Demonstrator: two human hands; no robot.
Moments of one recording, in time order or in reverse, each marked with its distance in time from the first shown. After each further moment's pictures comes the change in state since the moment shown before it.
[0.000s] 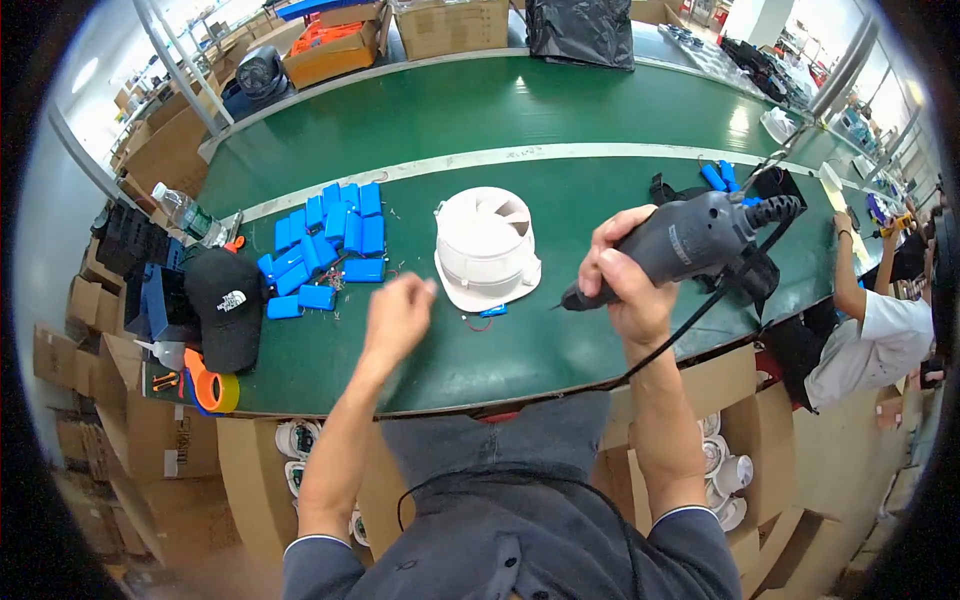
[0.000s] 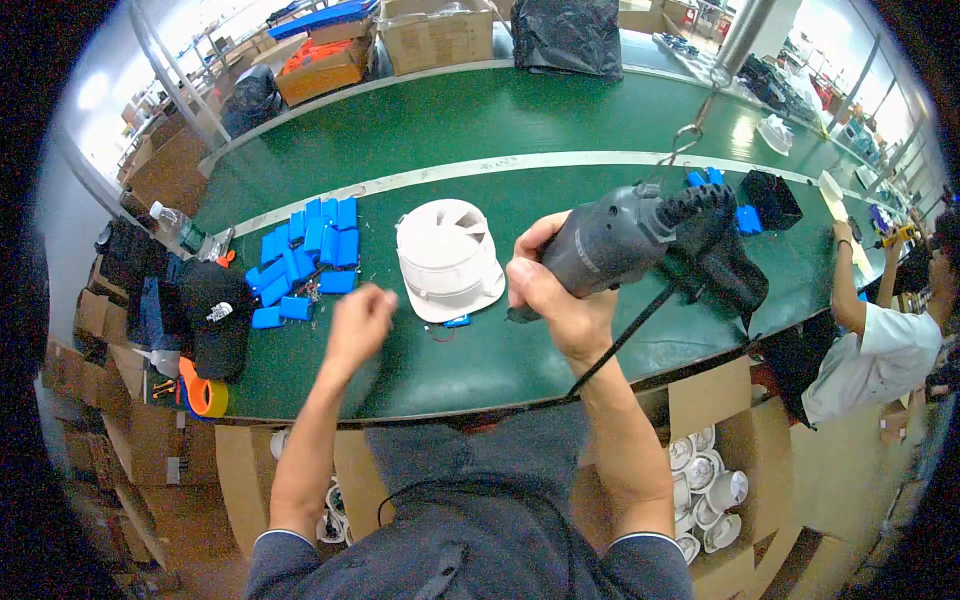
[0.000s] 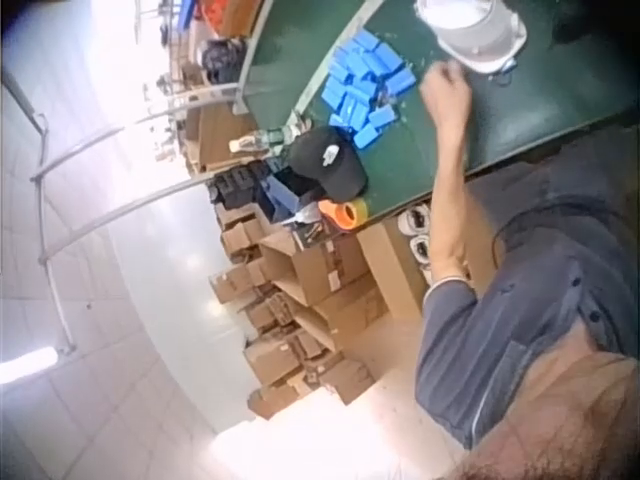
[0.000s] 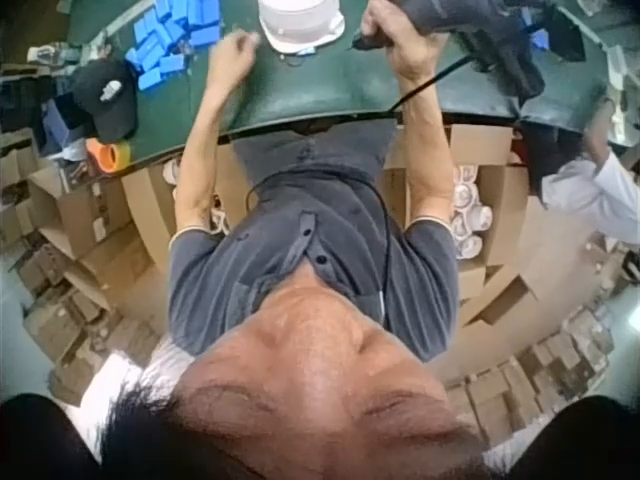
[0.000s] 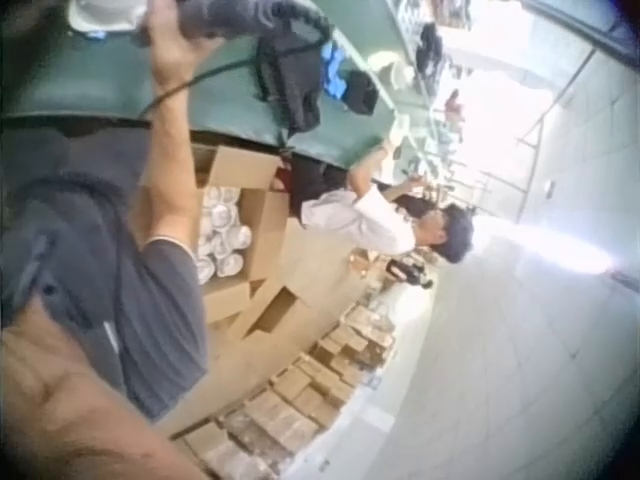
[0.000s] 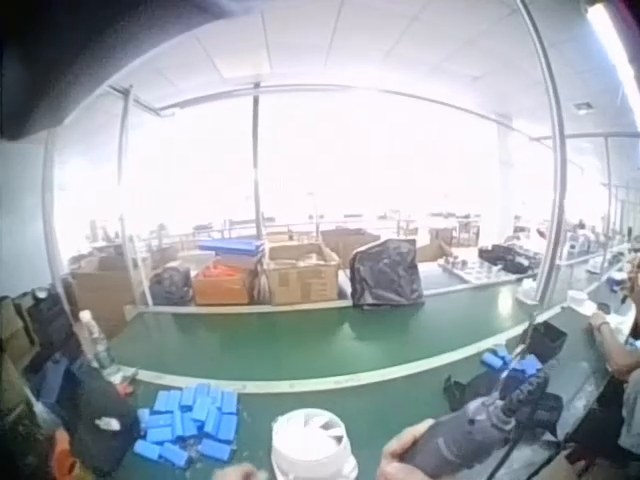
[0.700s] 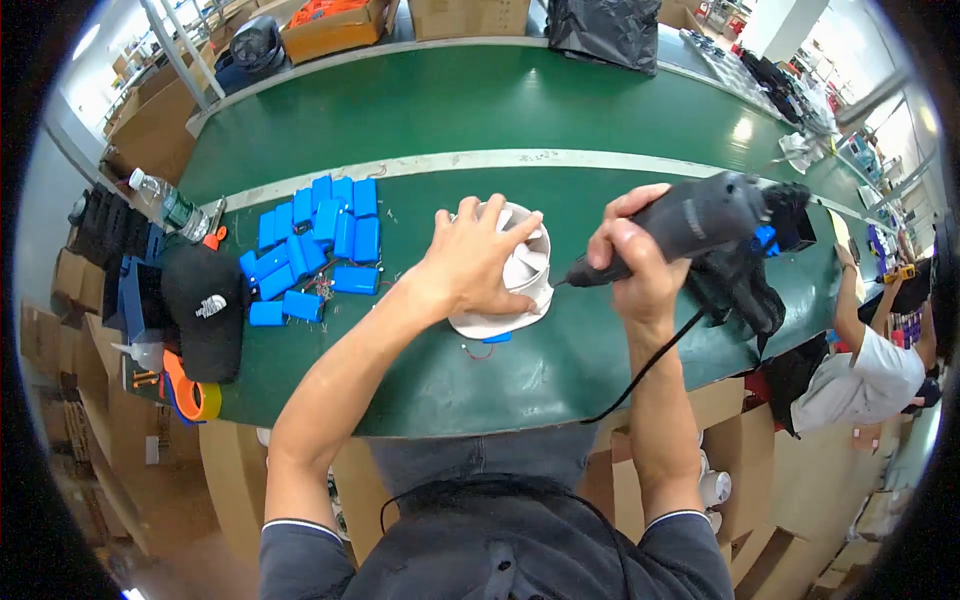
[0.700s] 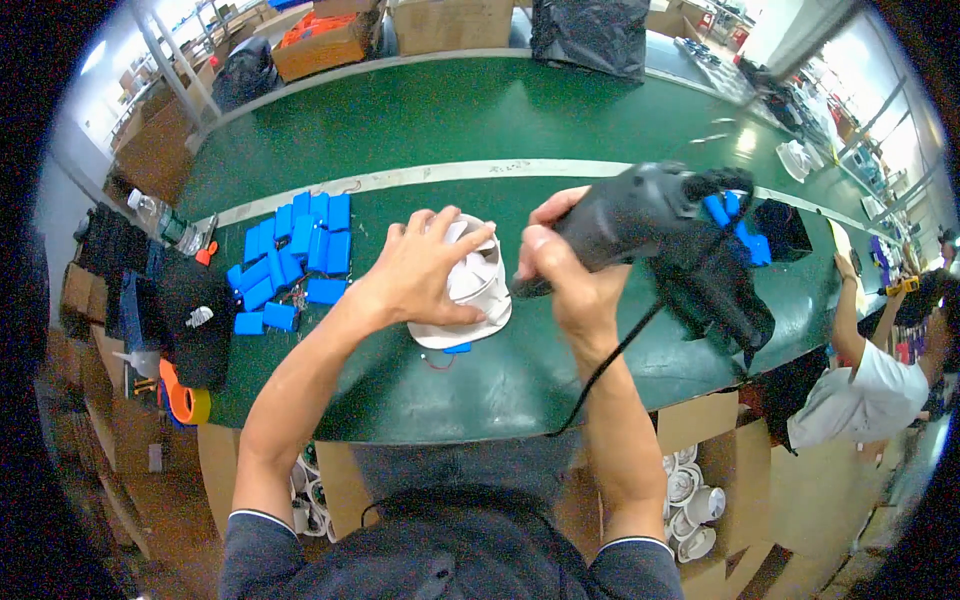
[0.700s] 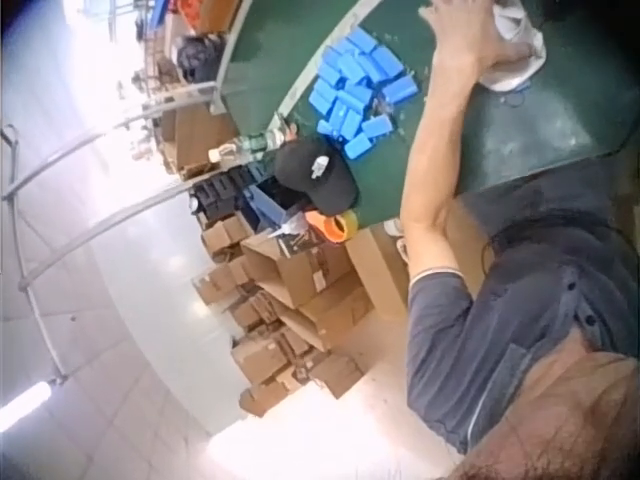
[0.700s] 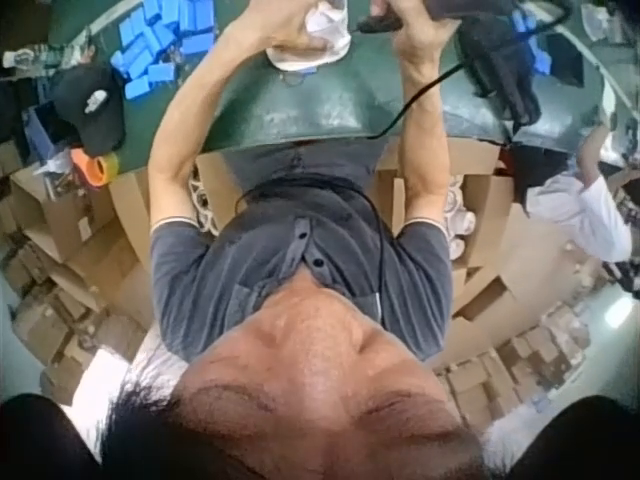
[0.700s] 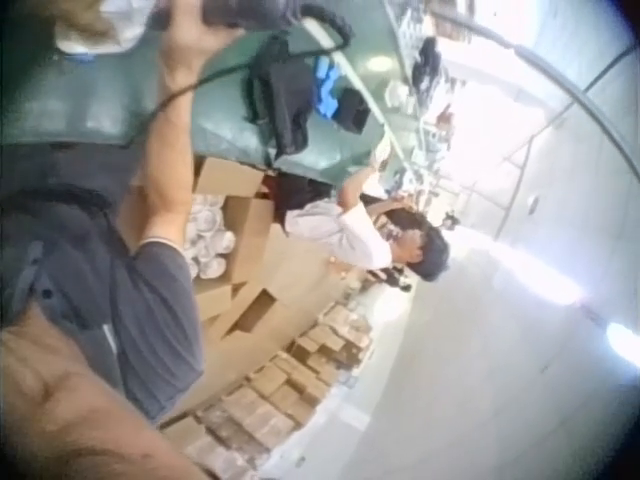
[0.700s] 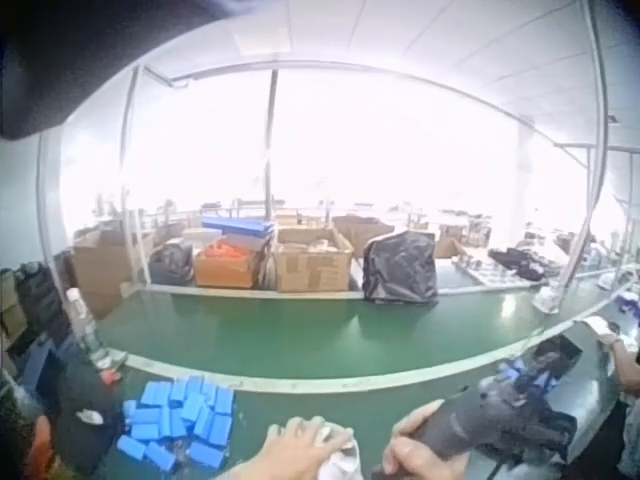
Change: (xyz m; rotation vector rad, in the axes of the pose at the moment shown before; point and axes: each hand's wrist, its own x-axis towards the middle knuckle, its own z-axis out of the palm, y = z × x) left_hand 0.079 0.091 -0.018 0.388 -0.202 0.478; right_hand 0.060 0.039 0.003 -0.031 0.071 -0.038
